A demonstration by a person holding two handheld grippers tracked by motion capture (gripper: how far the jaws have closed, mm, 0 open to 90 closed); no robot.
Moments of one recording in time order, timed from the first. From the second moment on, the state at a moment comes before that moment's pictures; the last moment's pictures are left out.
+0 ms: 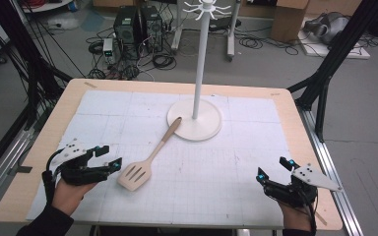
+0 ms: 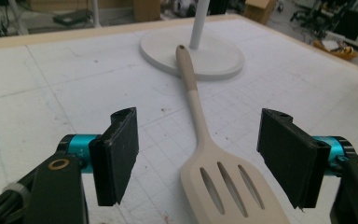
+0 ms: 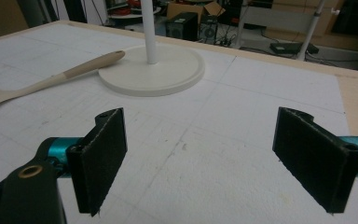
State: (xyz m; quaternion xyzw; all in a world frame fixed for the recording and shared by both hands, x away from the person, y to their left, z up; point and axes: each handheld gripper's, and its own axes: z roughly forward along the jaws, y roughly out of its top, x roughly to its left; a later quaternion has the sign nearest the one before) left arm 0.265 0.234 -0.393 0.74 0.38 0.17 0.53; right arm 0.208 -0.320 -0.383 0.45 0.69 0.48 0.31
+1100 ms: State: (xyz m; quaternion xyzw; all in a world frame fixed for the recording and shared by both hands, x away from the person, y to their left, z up) left arm 0.371 0.127 -0.427 0.85 0.39 0.09 0.34; right arm 0.212 -0.321 -0.384 0.44 0.69 0.48 0.31
